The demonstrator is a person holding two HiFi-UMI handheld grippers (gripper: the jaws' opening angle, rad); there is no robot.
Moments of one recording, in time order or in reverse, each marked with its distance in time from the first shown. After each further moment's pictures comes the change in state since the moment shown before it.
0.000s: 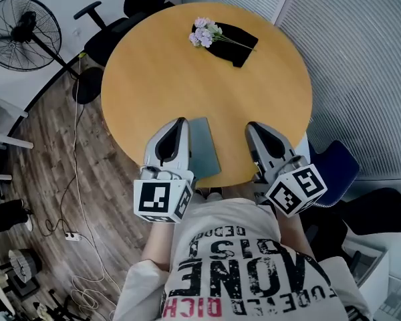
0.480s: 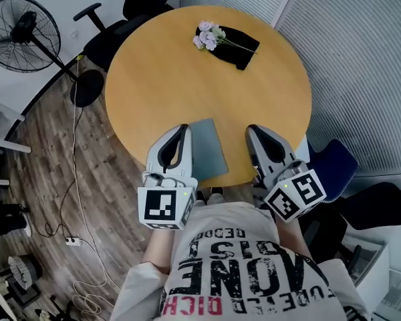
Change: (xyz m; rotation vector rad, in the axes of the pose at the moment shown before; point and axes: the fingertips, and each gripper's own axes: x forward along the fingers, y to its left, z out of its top) left arm -0.027 0.021 0.013 0.055 0.022 -0.017; right arm 0.013 0.045 0.012 -0.056 -0.023 -0.031
